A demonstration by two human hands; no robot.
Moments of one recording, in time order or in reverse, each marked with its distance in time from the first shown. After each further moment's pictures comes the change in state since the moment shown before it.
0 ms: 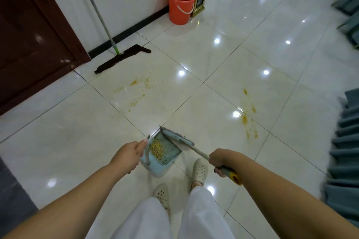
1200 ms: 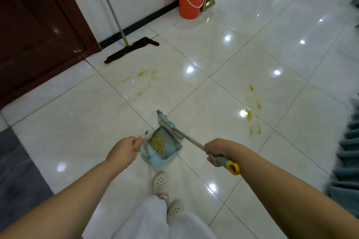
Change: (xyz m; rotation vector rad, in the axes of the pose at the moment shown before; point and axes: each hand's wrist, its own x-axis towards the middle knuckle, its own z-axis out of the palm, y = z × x) left_hand -0.047 -0.030 0.034 0.061 0.108 0.013; right_hand 0.002 0.035 0.007 0.035 -0.080 -0.138
